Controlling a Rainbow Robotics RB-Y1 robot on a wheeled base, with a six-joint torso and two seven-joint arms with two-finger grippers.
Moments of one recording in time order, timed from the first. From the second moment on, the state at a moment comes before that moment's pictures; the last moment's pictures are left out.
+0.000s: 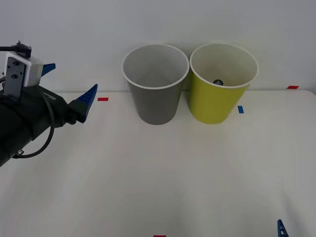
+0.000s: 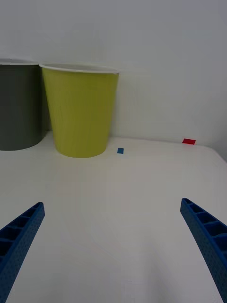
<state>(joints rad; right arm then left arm) 1.14 -0.26 0.03 -2.03 0.13 -0.76 1.29 0.11 0.55 0.11 -2.55 0.59 0.84 -1.71</state>
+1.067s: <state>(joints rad) 1.14 -0.26 0.03 -2.03 0.13 -0.76 1.29 0.55 0.51 -0.11 -2.23 0.57 -0.05 -1.83</state>
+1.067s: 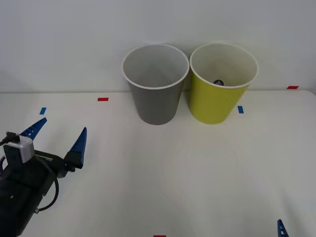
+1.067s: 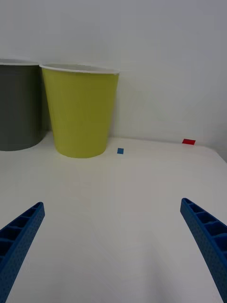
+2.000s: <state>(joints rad) 1.14 -0.26 0.03 -2.03 0.13 -0.76 1.29 0.96 0.55 -0.34 -2.00 0.43 -0.66 -1.82</state>
